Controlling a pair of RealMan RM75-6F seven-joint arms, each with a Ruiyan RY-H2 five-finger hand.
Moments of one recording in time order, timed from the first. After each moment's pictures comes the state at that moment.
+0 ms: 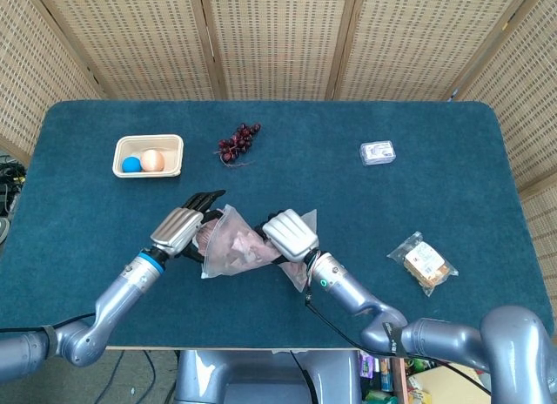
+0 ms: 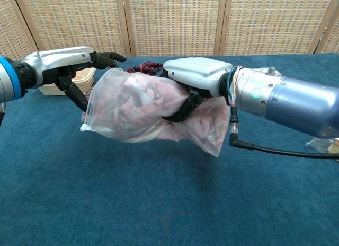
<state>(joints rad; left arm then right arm) -0.71 -1.39 -0.21 -1.66 1.18 0.87 0.05 0.93 -1.68 0.22 -1.40 -1.28 0.90 -0.22</state>
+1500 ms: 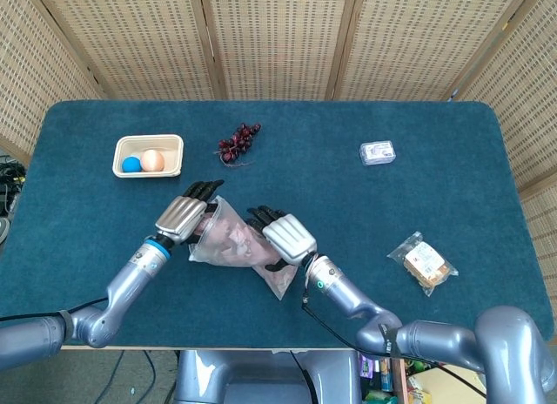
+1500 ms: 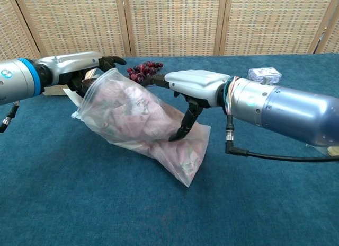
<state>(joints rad) -0.80 -1.46 -0.20 -1.51 1.07 0.84 0.18 0.93 -1.70 0.22 -1.40 -1.17 0.86 -0.28</state>
